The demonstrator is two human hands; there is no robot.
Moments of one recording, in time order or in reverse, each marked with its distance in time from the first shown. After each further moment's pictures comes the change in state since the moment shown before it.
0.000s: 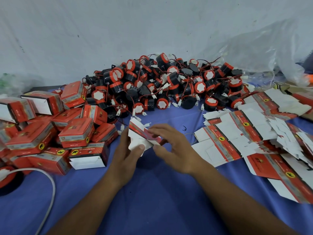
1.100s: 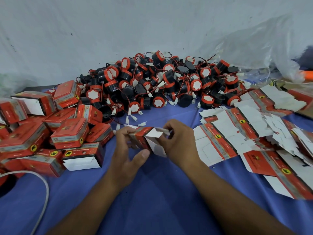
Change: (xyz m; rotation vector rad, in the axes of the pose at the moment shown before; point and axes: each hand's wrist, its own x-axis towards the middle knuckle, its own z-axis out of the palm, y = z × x) left_hand 0.000 0.009 0.010 0.071 -0.012 0.206; right_hand 0.008 0.010 0.001 -0.258 0.366 0.256
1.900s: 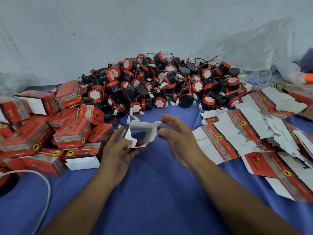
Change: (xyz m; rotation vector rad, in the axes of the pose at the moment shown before) left_hand 0.013 -0.014 -0.012 -0.778 0.244 -0.599; right_hand 0.007 0.005 0.002 0.911 -0.236 0.398
